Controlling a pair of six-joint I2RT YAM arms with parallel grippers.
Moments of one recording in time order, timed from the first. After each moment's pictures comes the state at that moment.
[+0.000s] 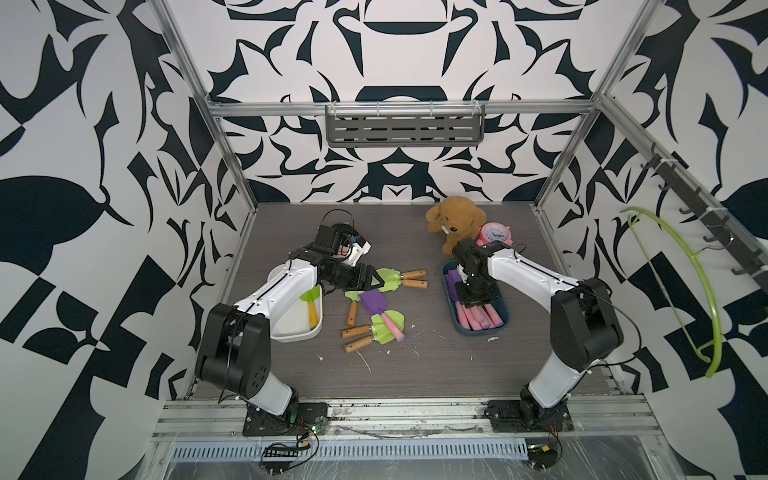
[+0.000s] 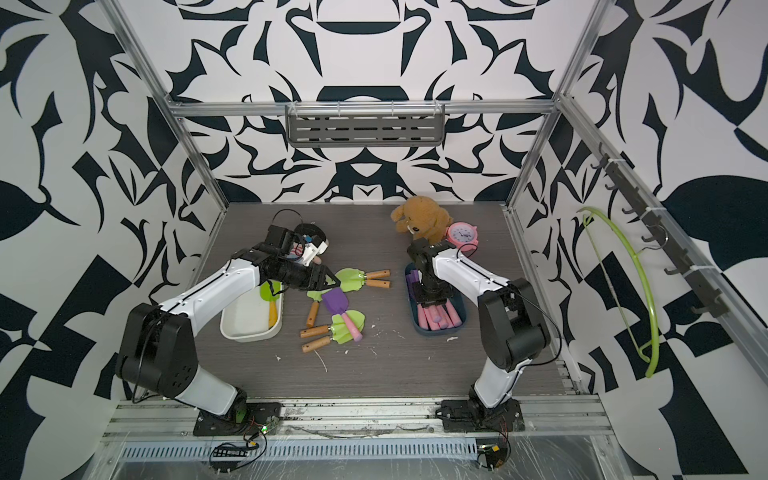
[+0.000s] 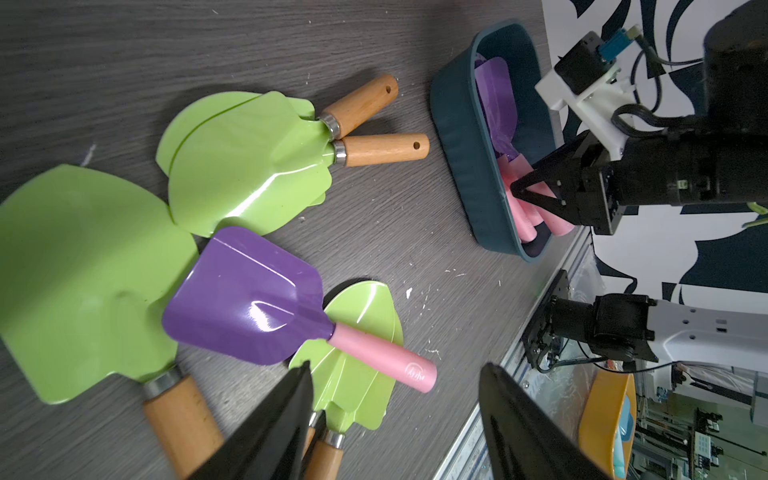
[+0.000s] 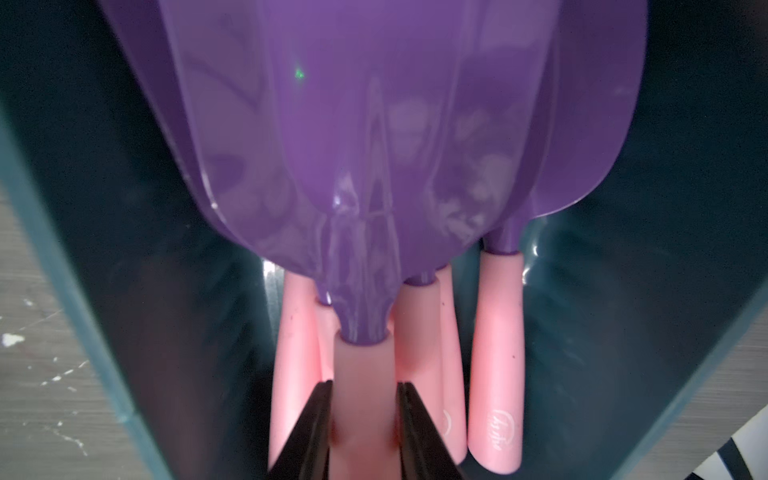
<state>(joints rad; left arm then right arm) -0.36 1.55 1.11 -0.63 0.70 -0.18 0.40 1.71 1.21 -1.06 0.06 0.27</state>
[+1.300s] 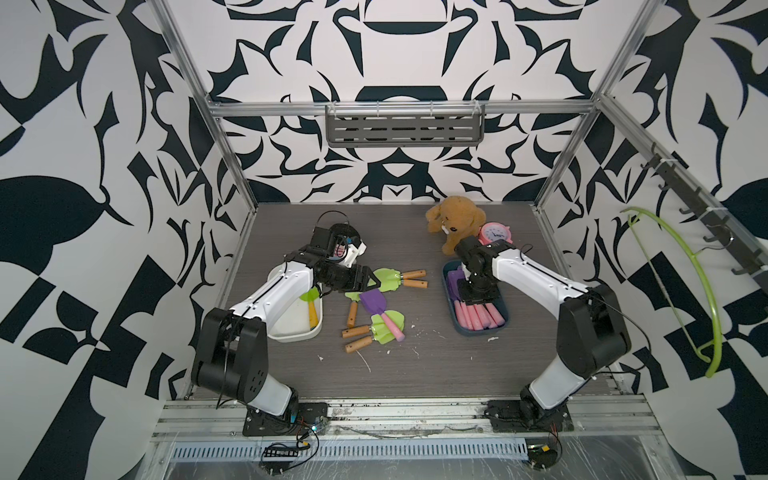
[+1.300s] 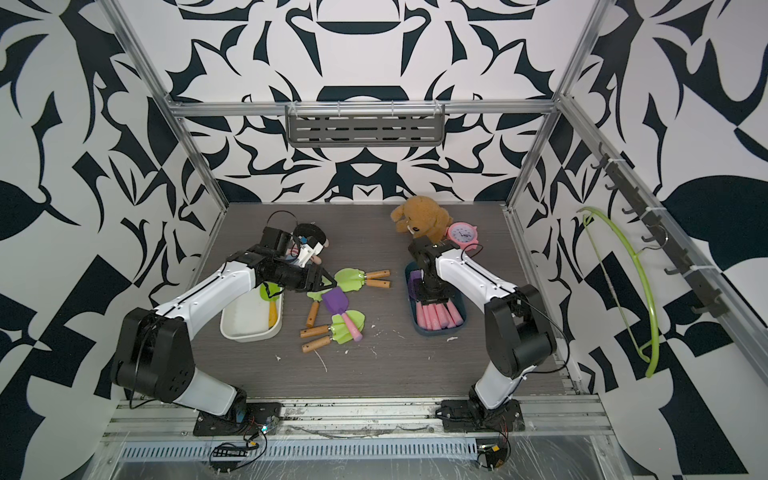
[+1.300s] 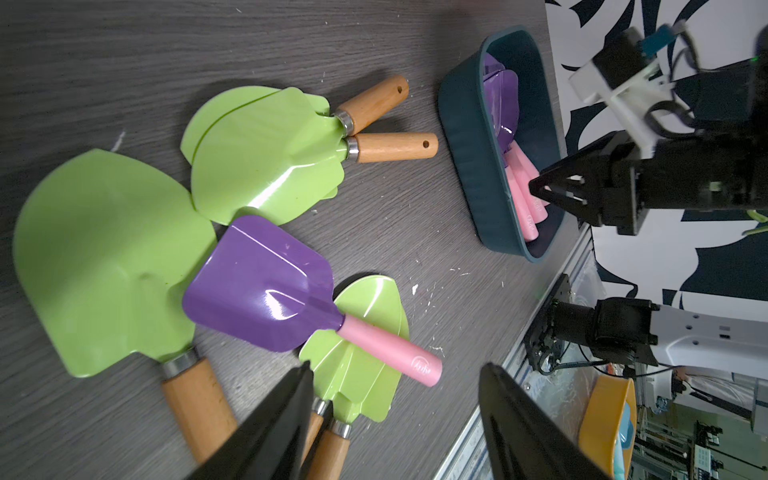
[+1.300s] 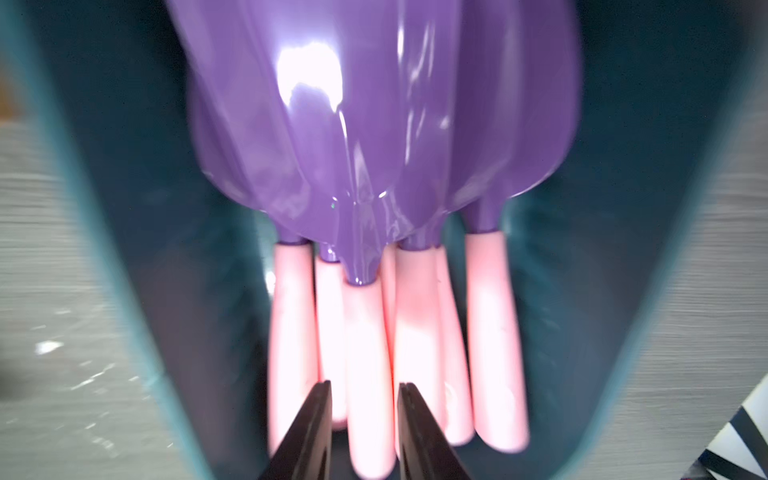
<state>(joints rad) -0.33 1.52 1.08 -0.62 0.70 -0.18 0.40 1.65 1.23 -1.08 0.08 0.34</state>
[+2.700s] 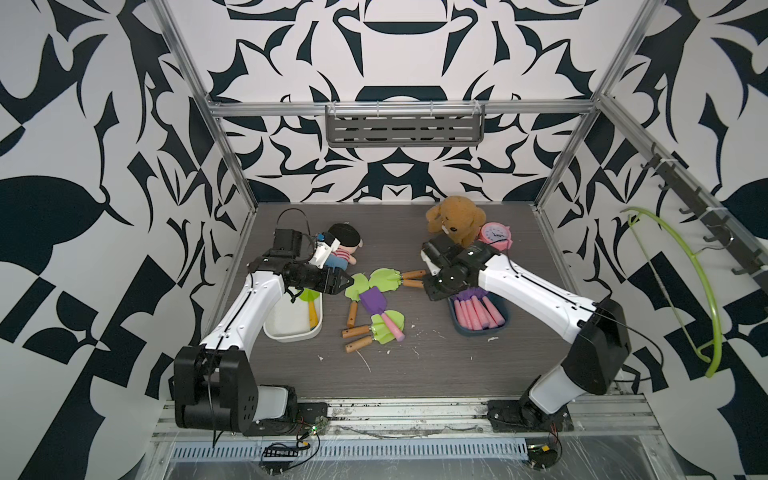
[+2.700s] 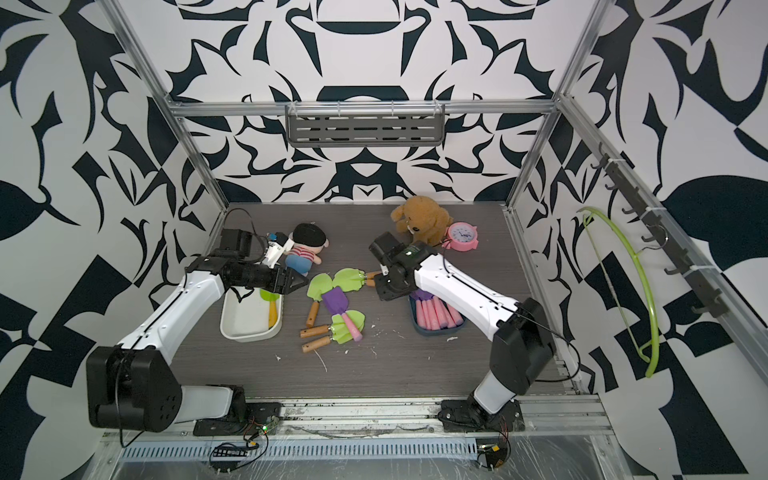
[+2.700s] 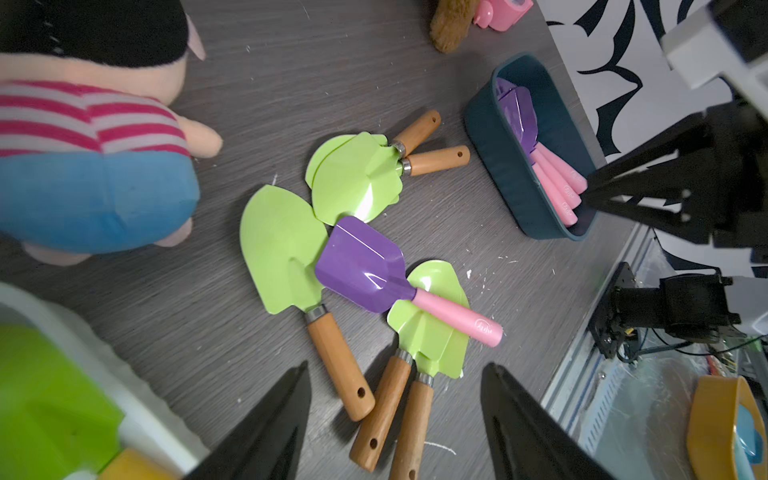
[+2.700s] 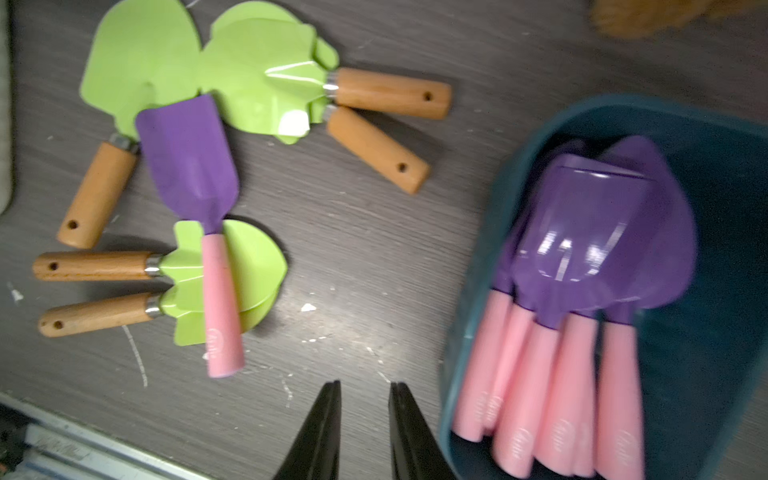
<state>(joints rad) -0.10 1.33 1.03 -0.75 0.71 0.18 0.75 1.64 1.41 -1.00 0.02 0.39</state>
